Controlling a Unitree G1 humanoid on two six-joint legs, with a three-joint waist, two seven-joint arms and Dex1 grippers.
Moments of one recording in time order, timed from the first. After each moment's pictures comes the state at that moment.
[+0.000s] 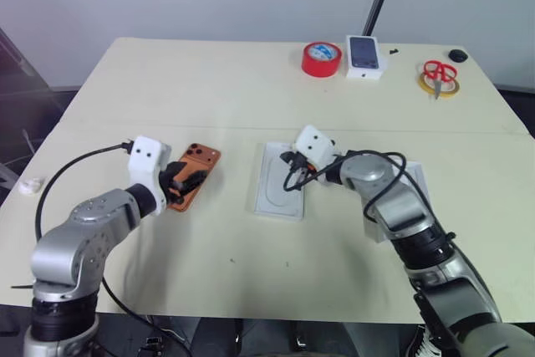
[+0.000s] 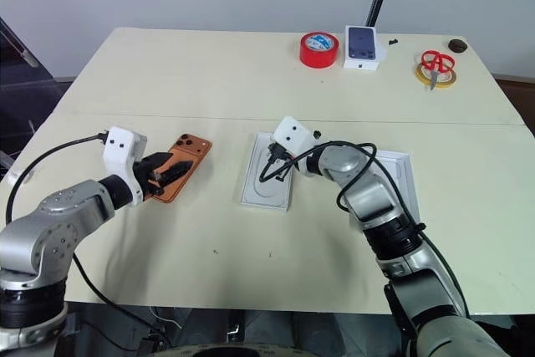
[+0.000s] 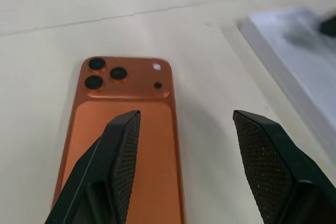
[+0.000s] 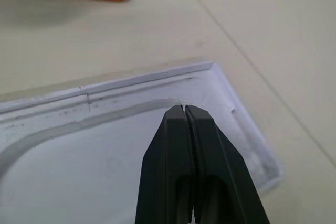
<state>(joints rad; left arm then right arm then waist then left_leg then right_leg) -0.10 0.59 0.21 -0.52 -0.52 0.89 -0.48 -0.61 -0.38 0.32 0.02 -0.03 0.56 0.63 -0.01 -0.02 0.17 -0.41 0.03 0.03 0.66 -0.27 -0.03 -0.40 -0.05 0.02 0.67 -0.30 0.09</state>
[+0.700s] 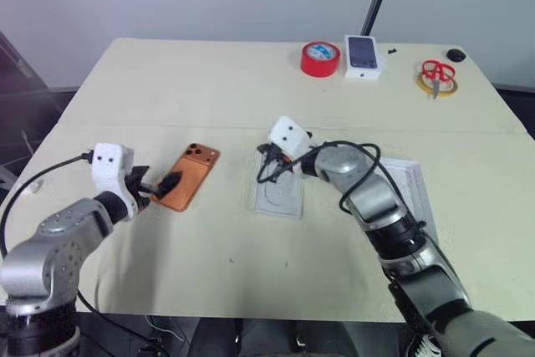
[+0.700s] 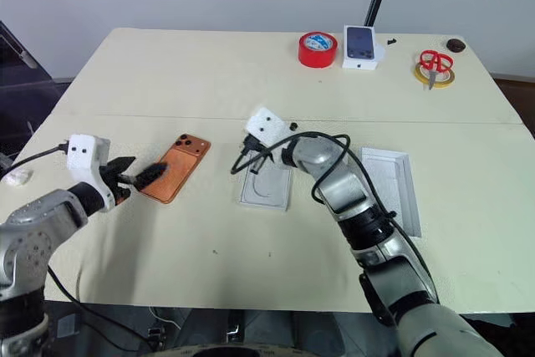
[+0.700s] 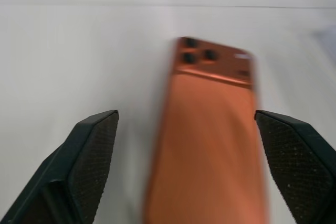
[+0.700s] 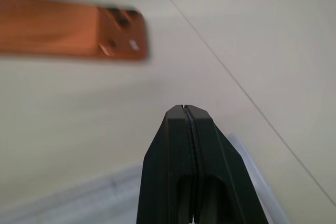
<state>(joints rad) -0.22 0.56 0.40 -0.30 -0.59 1.07 -0.28 -0.72 -0.21 0.40 -0.02 -0.03 0.64 0.65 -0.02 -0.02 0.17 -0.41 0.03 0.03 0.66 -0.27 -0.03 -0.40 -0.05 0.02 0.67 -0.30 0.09</state>
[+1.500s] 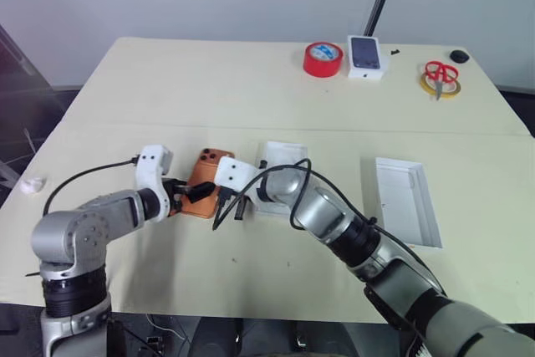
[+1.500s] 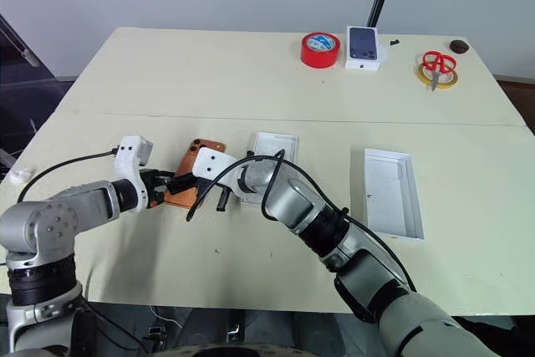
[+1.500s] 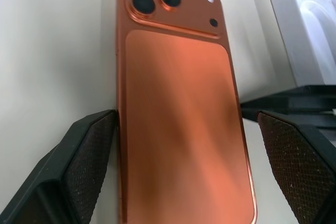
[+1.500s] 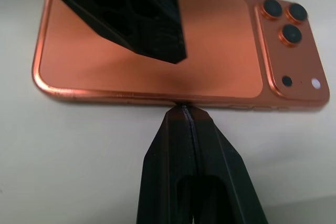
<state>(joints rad) -0.32 0.39 0.38 -0.40 -0.67 1.46 -0.29 -0.76 -0.15 0.65 0.09 -0.16 0.72 0.69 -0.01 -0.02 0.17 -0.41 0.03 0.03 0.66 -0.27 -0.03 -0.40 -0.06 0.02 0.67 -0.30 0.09</state>
